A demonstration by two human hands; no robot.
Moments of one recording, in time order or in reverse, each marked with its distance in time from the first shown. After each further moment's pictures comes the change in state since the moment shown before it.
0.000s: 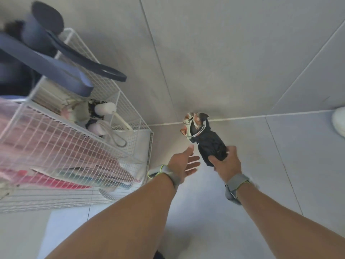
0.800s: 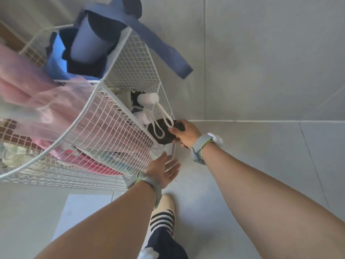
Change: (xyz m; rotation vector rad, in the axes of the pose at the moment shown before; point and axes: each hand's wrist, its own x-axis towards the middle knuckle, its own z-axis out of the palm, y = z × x) left_hand -0.020 -0.012 -0.147 -0.461 0.187 -0.042; right_hand -0.030 -0.143 0.150 0.007 -0.611 -0.183
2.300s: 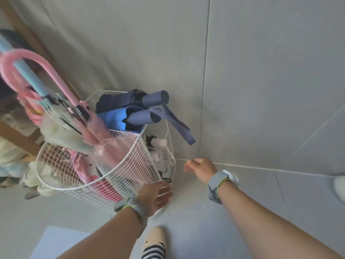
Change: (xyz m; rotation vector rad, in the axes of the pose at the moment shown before) left_hand -0.119 0.040 0.002 0.146 -0.055 0.121; right_hand -0.069 -0.053 -0.045 -0.162 0.108 0.005
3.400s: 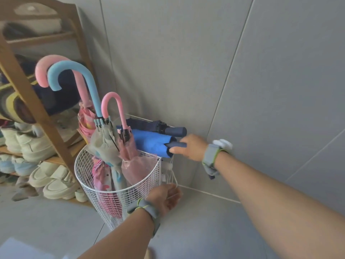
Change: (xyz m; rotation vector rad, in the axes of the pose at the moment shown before) left_hand -0.096 0.051 0.022 -0.214 -0.191 0.065; right_hand -0.082 -0.232 -0.020 -0.858 -0.033 -0.438
